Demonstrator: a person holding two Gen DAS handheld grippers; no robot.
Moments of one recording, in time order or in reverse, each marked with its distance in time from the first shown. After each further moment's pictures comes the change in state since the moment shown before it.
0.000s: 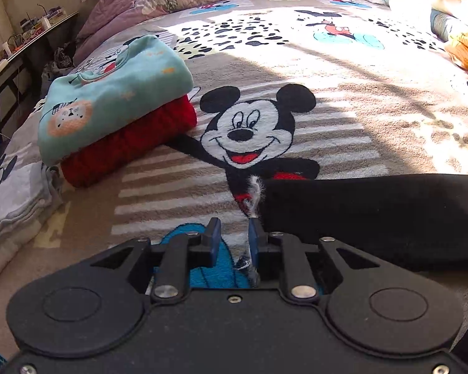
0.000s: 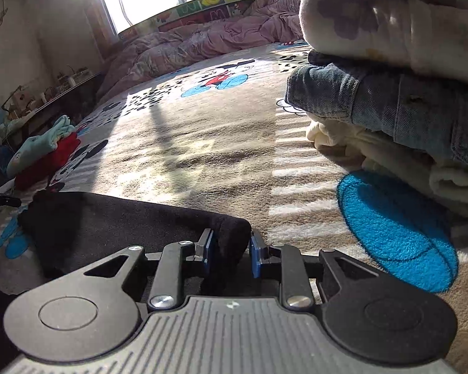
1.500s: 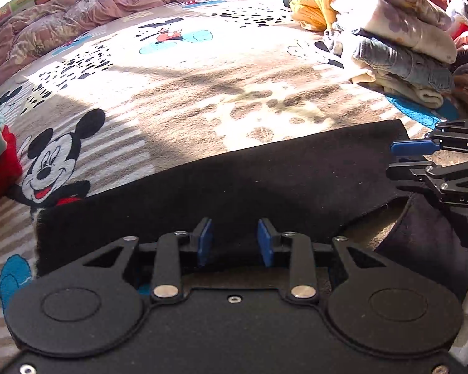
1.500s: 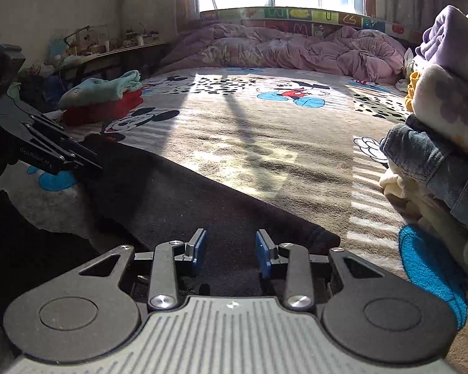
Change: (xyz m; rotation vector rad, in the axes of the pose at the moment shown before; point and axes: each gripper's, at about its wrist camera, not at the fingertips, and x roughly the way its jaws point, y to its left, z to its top) left arm -0.027 -0.183 -0.032 0.337 -0.015 -0.354; right arm -0.009 0.079 -0.017 -0.397 0.036 0.058
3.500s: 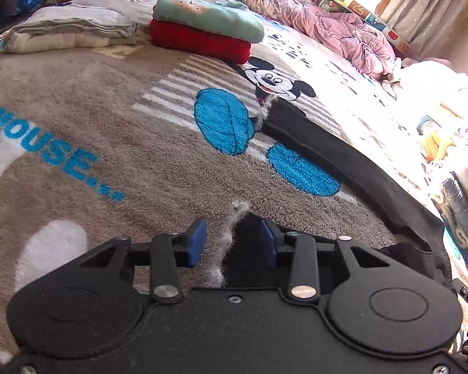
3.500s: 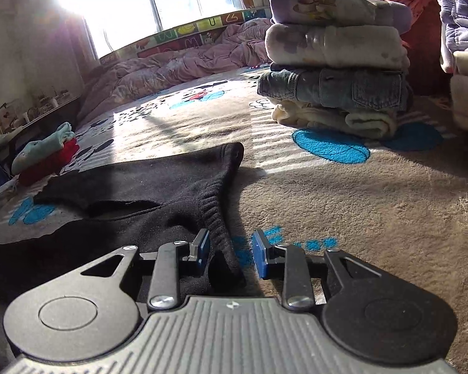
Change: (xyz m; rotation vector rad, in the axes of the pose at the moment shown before) left arm -0.138 0.115 -0.196 -0.797 -0.164 0.162; right arm -0.097 0.012 -0.091 0.403 -0.154 -0.221
